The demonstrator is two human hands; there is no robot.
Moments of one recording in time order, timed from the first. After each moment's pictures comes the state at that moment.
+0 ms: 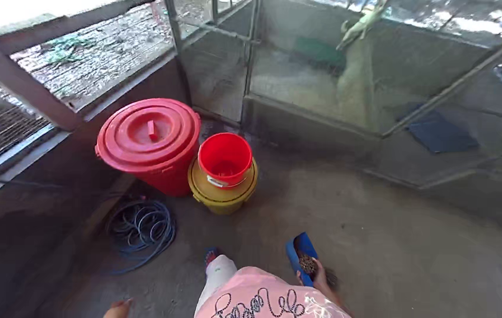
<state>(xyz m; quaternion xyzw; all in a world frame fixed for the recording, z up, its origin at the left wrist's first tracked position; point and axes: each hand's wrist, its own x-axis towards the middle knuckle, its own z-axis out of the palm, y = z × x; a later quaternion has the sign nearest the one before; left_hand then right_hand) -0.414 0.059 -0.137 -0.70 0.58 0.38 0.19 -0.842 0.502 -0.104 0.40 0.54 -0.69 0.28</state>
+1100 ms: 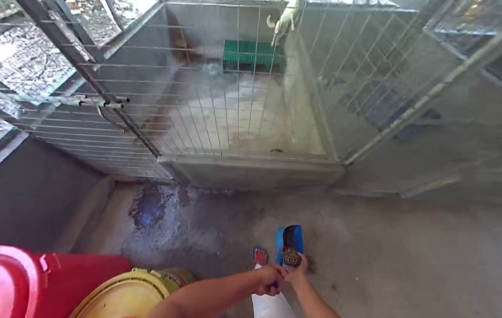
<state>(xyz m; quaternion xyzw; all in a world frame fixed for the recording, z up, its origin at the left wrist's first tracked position) -1.481 0.301 -0.080 -0.22 0.50 0.64 0.54 -1.506 0.451 -0.177 0.55 0.40 -0.71 0.18</state>
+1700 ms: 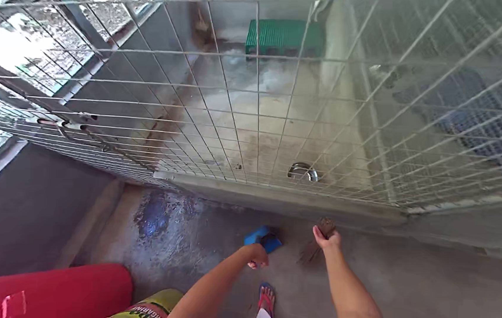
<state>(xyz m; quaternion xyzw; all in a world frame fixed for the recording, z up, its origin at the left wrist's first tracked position) -1.778 0.205 -0.201 -0.15 0.70 0.32 0.62 -1.892 0.445 -0.281 0.56 0.28 -0.78 0.03</state>
